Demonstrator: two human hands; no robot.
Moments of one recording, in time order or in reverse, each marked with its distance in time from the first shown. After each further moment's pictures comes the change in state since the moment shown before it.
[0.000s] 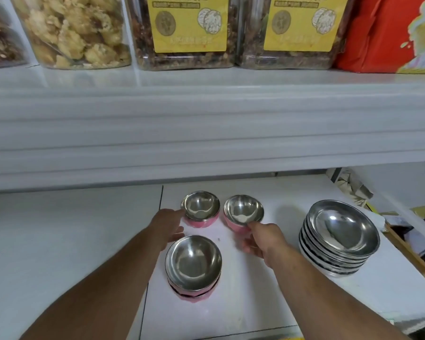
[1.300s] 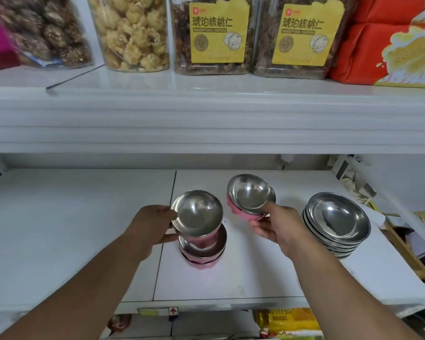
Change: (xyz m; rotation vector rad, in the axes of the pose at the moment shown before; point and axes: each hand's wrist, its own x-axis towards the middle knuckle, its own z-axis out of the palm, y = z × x) left_hand -0.119 -0.010 -0.059 -0.061 0.006 0.078; right_hand -0.085 -0.028 -0.033 0.082 -0.081 -0.099
